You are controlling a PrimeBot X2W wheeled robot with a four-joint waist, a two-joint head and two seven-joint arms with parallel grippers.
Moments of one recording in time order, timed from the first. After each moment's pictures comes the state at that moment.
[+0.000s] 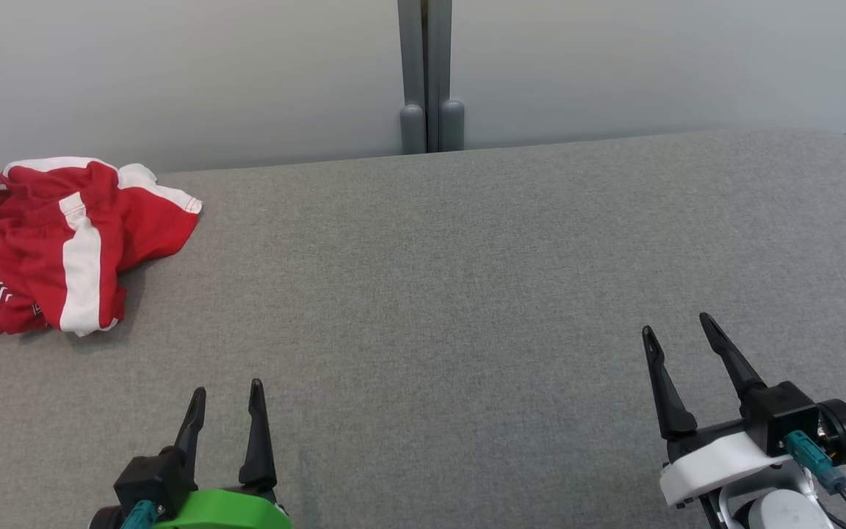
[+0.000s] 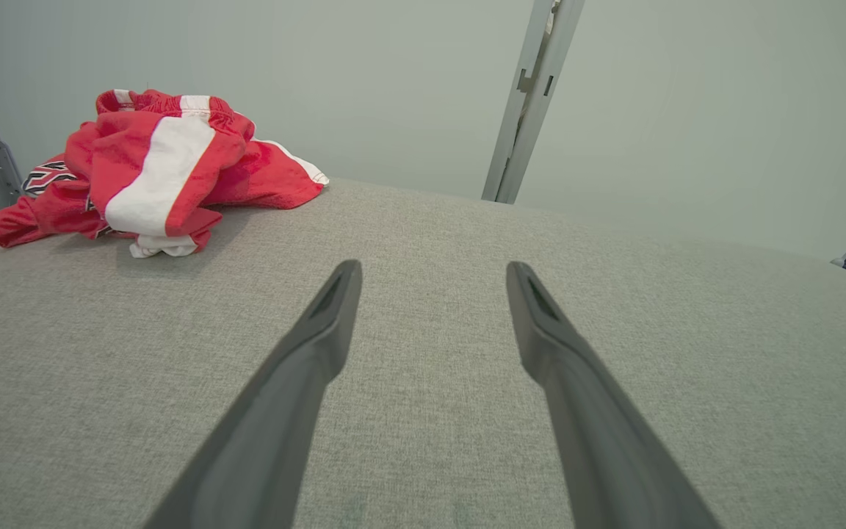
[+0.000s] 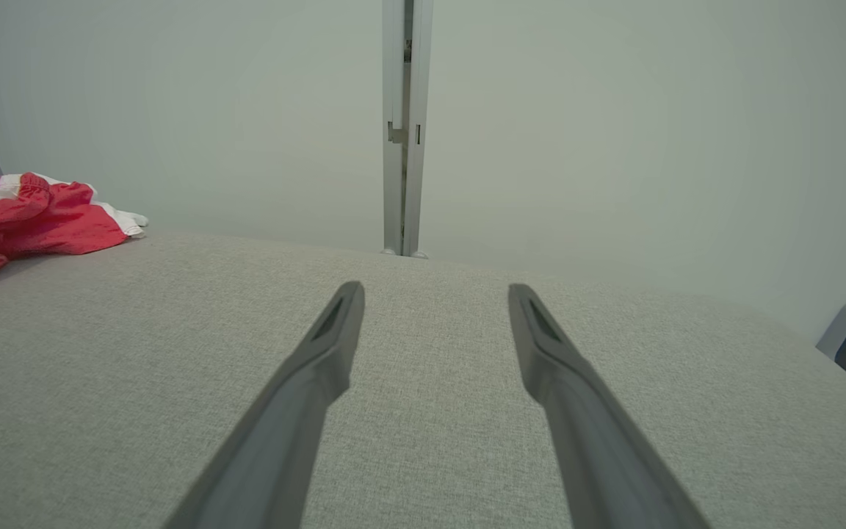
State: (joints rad) left arm 0.03 0.05 -0.14 0.22 -0.32 -0.04 -0.26; right arm -0.03 -0.05 0.02 0.10 0.03 0.13 -0.26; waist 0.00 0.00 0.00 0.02
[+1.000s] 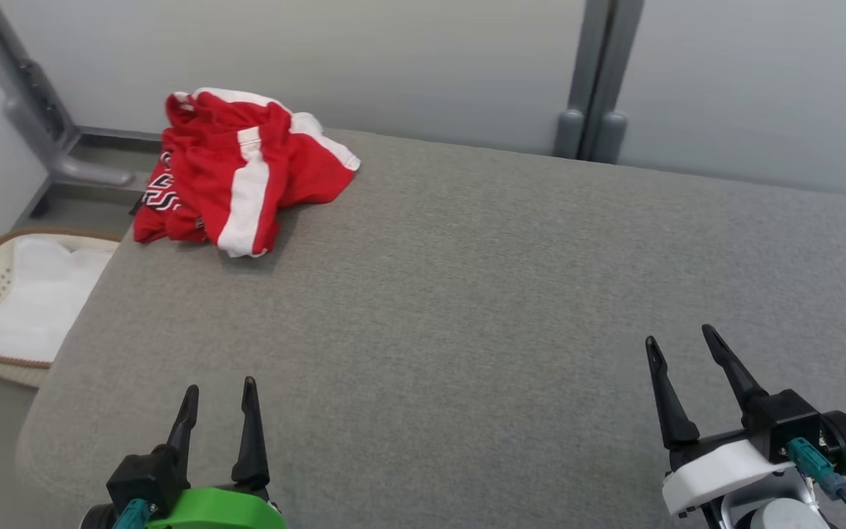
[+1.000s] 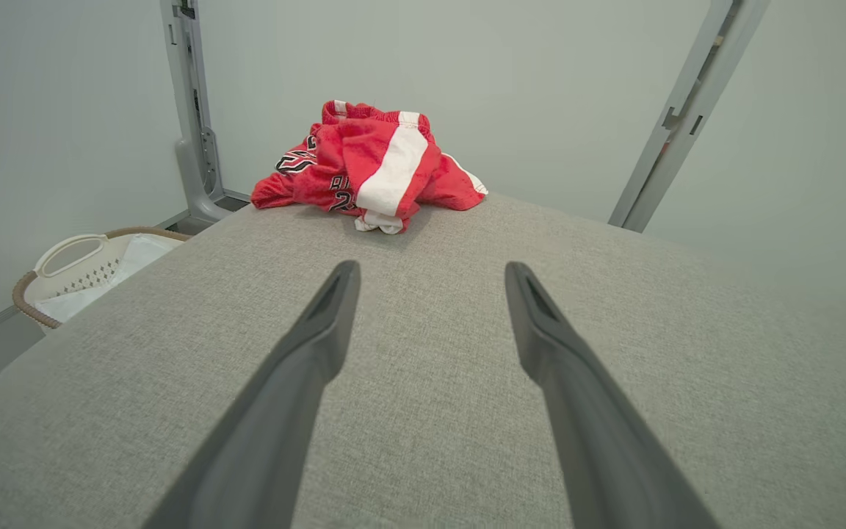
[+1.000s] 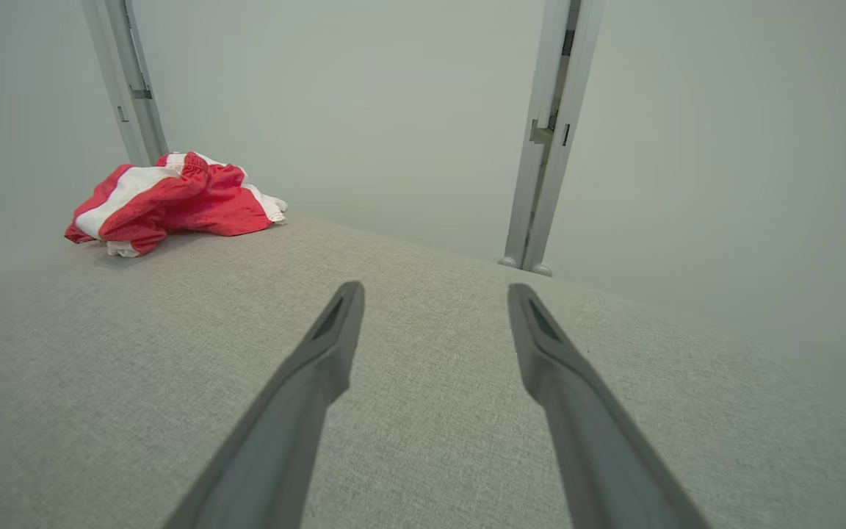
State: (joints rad) left arm 0.03 0.05 -0.12 0.23 -0.30 -0.05 -0.26; right arm -0.02 -0.05 0.01 0.12 0.04 0.13 -0.26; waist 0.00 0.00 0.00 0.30
